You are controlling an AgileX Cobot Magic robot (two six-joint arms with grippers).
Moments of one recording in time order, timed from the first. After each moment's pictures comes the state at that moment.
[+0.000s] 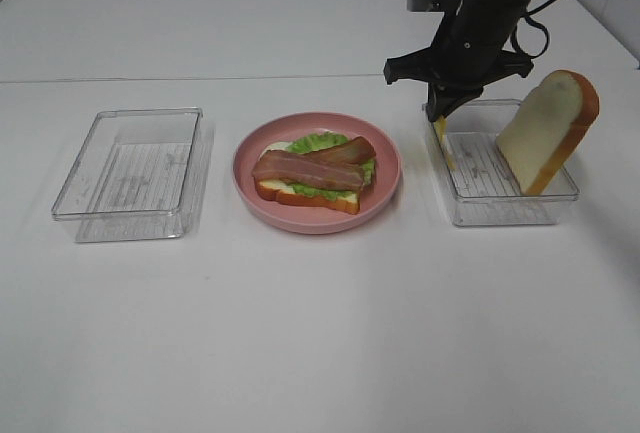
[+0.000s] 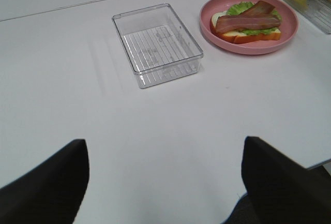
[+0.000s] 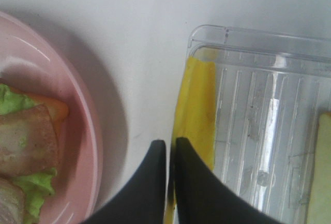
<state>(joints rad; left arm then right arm) -0.30 -0.01 -0.51 -0.01 1.05 -0.01 0.27 2.23 -1.78 0.07 0.84 0.09</state>
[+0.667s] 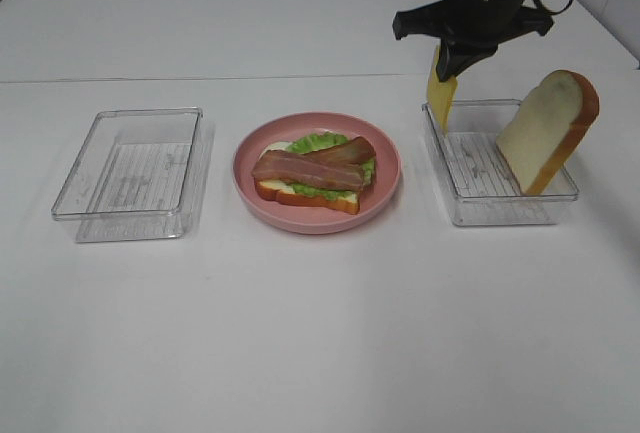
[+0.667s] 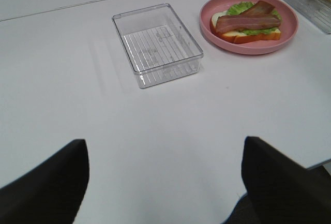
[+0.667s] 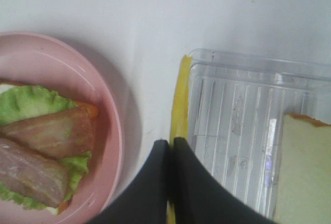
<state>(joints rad) -0.30 -0.01 -0.51 -0.01 1.05 -0.01 0.27 2.09 -1.78 0.07 0.88 0.09</state>
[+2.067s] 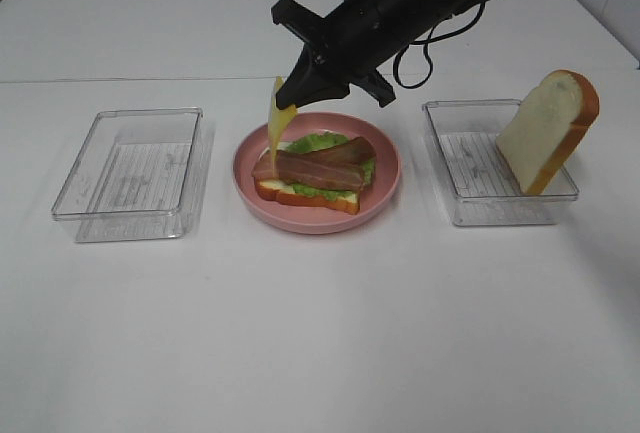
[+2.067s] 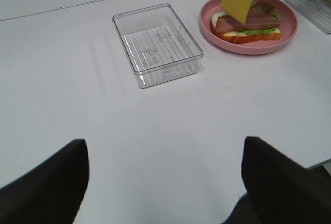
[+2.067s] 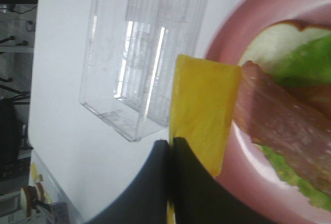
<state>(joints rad) -0.30 -0.01 -0.51 -0.01 1.05 -0.01 0.36 2.24 -1.78 0.90 0.93 -0.26</state>
